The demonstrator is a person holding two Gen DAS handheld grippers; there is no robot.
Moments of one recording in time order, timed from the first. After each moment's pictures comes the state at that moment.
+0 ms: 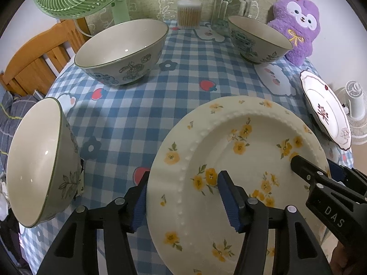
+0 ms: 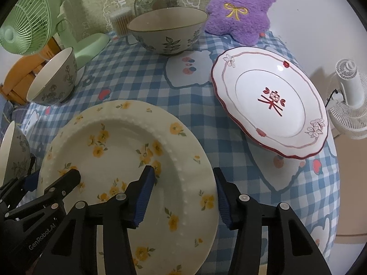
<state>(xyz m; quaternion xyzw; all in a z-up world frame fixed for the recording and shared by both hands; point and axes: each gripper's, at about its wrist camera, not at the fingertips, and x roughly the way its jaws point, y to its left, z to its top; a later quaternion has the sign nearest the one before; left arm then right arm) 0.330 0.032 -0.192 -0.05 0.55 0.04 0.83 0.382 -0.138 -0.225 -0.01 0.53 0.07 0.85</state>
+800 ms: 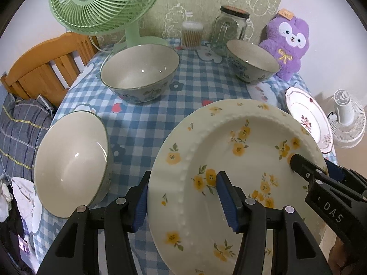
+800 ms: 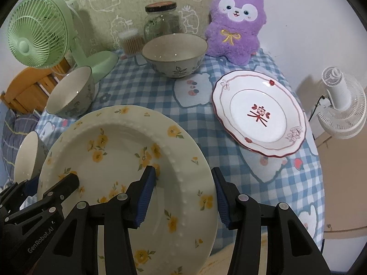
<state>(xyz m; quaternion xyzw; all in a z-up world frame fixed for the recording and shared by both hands) 0.306 0.047 -0.148 -0.06 0.52 0.02 0.85 0.355 -0.126 -0.171 -0.01 0.50 0.05 0.86</state>
